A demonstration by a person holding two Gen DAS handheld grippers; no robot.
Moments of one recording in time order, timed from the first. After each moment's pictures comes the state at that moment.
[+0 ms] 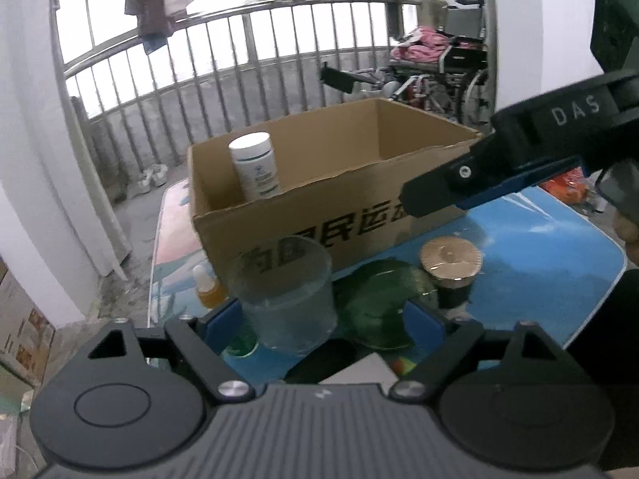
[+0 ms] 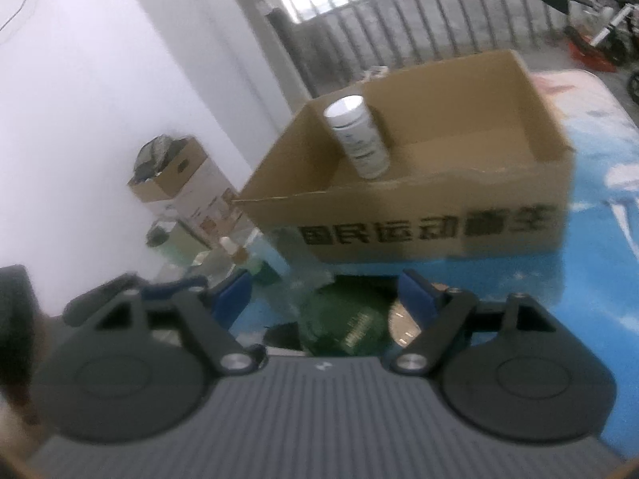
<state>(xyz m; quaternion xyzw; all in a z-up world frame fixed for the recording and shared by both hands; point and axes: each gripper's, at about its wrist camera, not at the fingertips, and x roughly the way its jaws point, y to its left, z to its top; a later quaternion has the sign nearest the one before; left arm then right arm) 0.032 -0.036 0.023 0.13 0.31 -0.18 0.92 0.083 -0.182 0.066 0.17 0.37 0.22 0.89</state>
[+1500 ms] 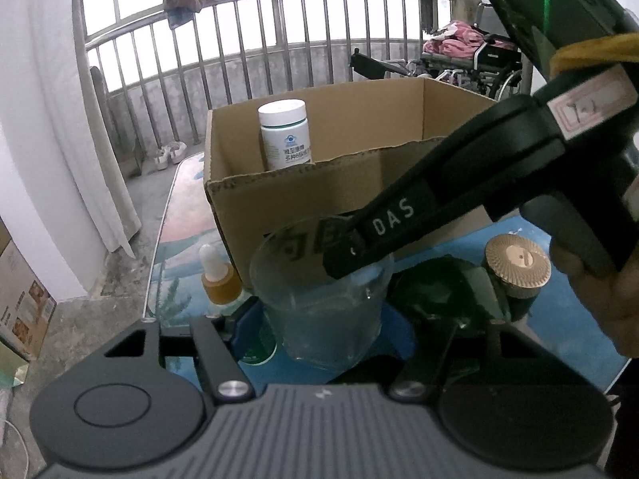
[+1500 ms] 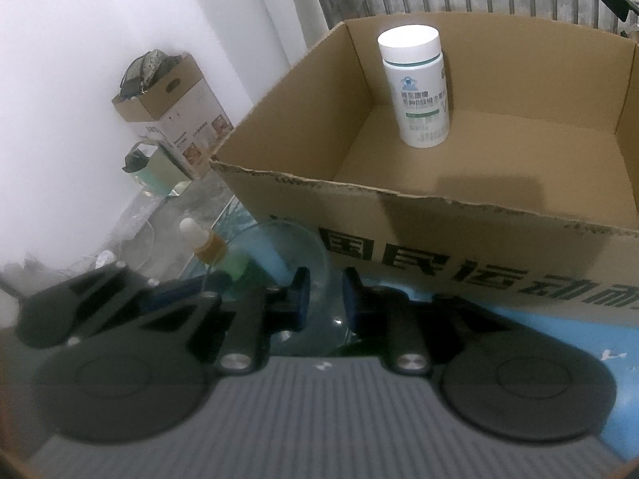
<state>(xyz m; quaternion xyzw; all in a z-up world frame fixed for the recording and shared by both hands) 0.071 -0.028 -0.006 0.11 0.33 -0.14 0.93 0.177 -0.087 0.013 0.06 0.45 0.24 0.86</state>
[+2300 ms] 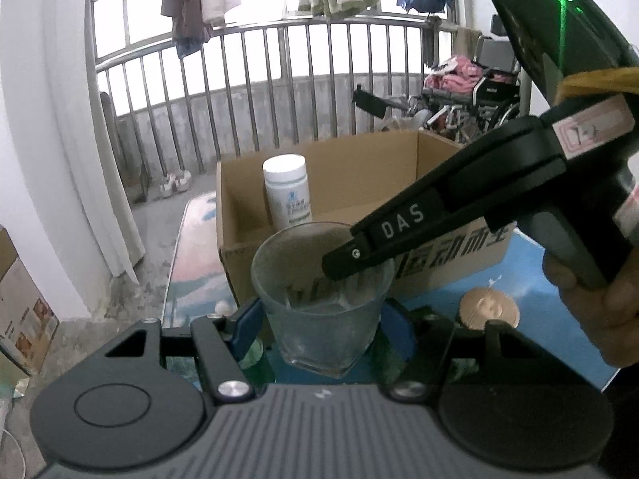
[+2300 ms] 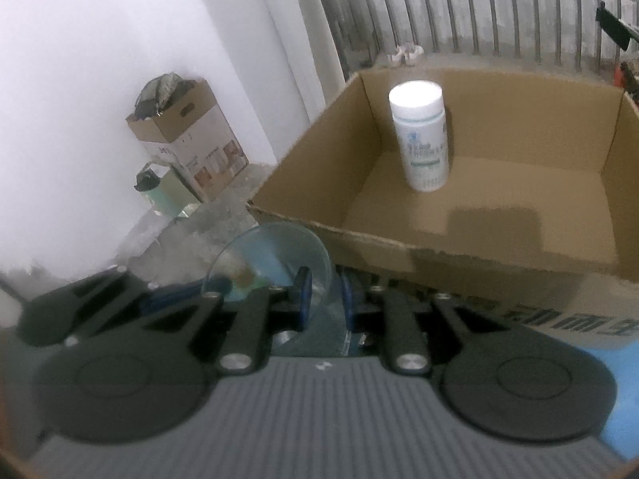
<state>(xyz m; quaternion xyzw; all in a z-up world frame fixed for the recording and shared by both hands) 0.057 -0.032 0.033 0.09 0.28 -0.15 0.94 0.162 -0.100 0.056 0.06 0.40 0.25 0.88</state>
